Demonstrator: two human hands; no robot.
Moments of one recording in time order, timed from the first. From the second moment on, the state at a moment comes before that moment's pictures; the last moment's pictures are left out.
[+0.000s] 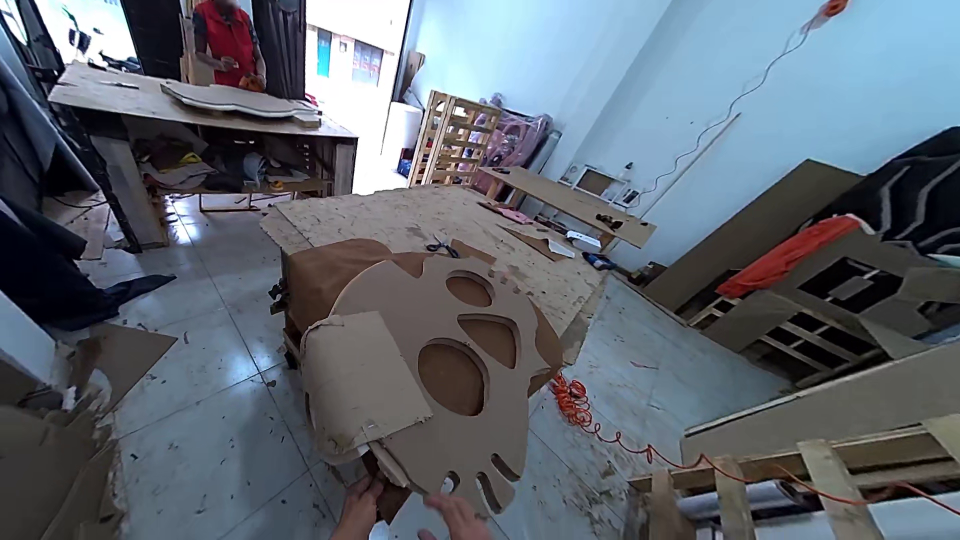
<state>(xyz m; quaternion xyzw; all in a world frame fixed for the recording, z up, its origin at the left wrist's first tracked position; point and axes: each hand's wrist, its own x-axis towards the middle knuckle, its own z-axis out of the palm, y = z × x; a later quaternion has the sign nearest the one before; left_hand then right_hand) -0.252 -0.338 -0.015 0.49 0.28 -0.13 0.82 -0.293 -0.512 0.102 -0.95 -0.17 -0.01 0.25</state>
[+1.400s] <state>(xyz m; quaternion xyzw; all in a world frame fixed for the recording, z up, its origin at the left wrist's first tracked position) -0.256 -0.346 -0.035 0.51 0.21 -0.04 0.84 -0.161 -0.475 0.077 -0.87 -0.44 -0.15 0.17</state>
